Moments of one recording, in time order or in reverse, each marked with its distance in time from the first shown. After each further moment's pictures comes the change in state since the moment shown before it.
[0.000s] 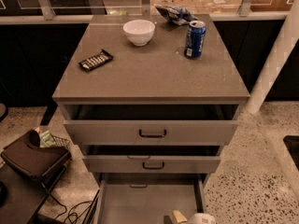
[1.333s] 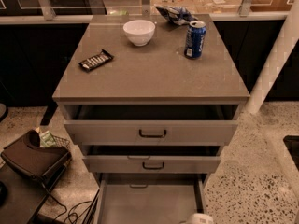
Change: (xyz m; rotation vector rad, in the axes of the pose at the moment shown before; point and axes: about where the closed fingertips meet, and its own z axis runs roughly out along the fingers) arm 0.003 0.002 0.011 -0.007 0.021 -0.020
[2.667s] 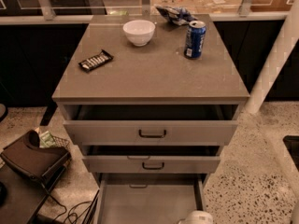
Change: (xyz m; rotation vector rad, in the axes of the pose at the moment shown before) arm 0.000 -0.008 0.006 0.002 -0.012 0.003
